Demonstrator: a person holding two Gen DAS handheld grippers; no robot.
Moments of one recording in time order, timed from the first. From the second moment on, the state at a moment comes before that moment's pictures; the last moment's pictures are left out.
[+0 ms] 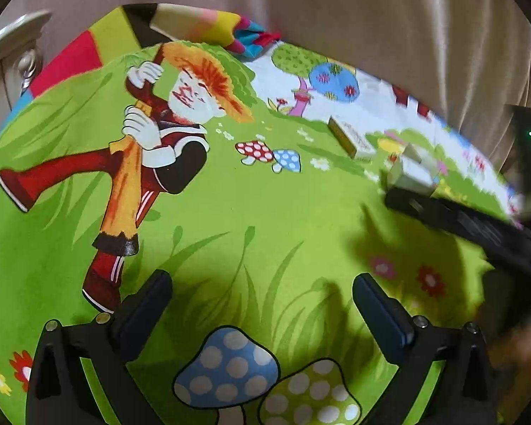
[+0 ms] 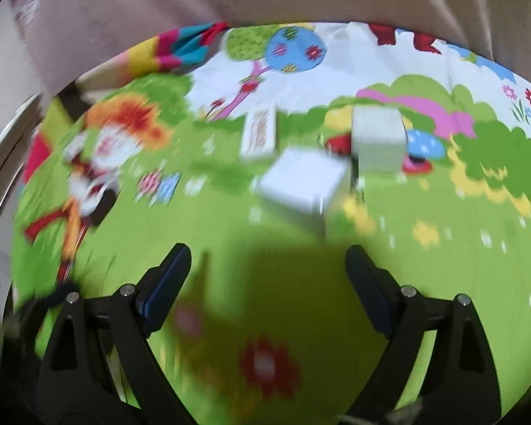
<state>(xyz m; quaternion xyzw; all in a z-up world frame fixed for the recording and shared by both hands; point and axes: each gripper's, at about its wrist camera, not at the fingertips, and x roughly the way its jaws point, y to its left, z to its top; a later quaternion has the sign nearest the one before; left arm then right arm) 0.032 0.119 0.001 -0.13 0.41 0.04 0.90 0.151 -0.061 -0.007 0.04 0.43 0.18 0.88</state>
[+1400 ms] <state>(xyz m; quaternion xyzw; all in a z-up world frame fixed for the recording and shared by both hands) 0.161 -0.063 0.005 0.04 0.44 -0.10 0.89 0.054 -0.236 -0.006 -0.04 0.43 0.10 0.90</state>
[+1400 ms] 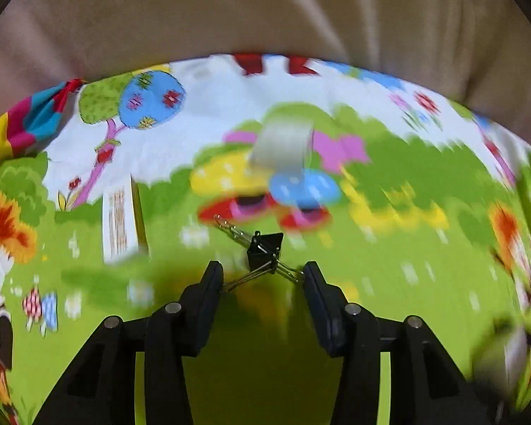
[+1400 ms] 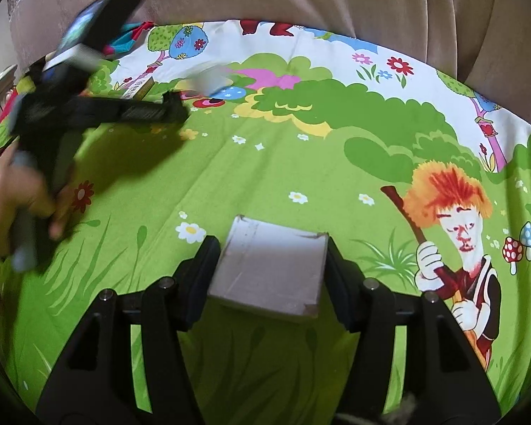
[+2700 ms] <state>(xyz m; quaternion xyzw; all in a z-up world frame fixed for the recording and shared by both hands) 0.011 -0.048 0.009 0.00 0.41 -0.14 0.90 0.054 -0.237 -0.005 -0.04 0.43 0.10 0.90</state>
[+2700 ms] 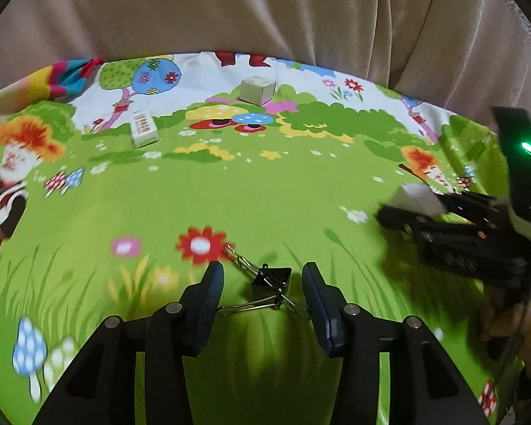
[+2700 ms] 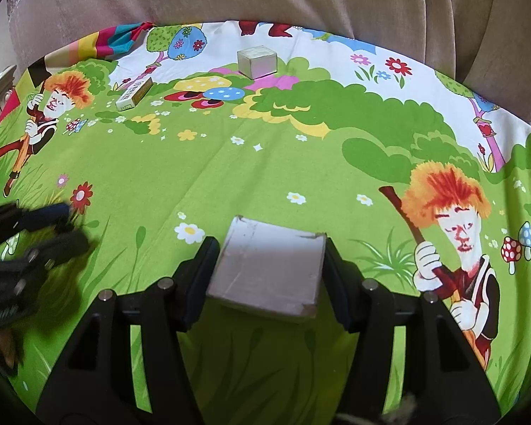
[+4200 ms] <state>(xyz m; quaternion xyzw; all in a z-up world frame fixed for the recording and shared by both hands) -0.158 -0.005 0.160 -0.03 0.16 -0.11 0.98 -0.147 -0.233 0.147 -0.01 0.11 0.08 0.99</state>
